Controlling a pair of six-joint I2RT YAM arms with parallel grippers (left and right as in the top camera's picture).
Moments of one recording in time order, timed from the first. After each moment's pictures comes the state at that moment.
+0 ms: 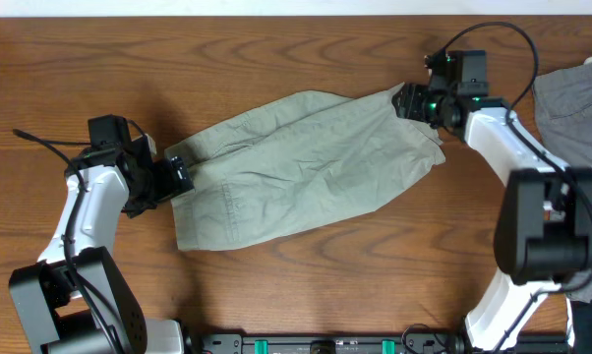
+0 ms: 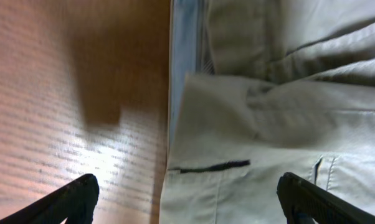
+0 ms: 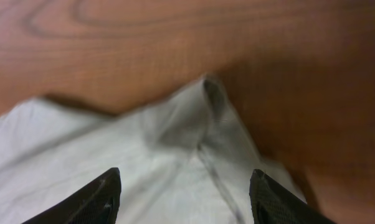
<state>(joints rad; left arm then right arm) 0.25 1.60 0.97 -0.74 0.22 -0.17 0.05 2.01 1.31 -0.21 -0.30 0.28</state>
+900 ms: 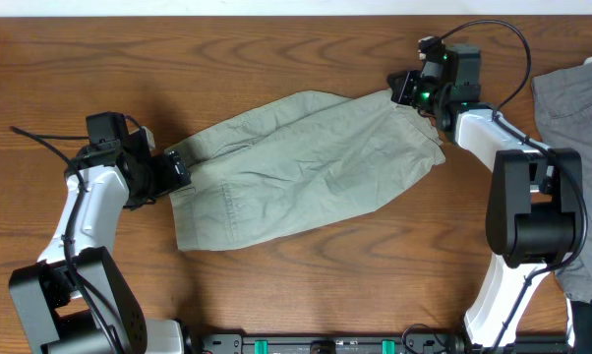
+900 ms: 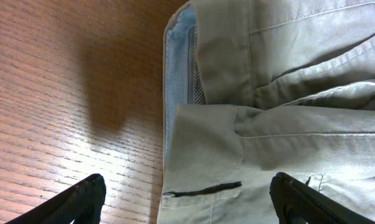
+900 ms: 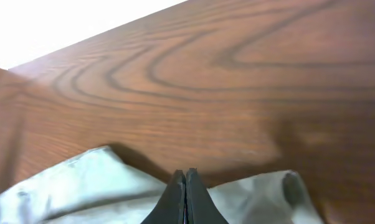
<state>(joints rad) 0.25 1.60 0.97 -0.68 0.23 -0.16 0.05 2.09 1.31 0.12 -0.51 0.39</state>
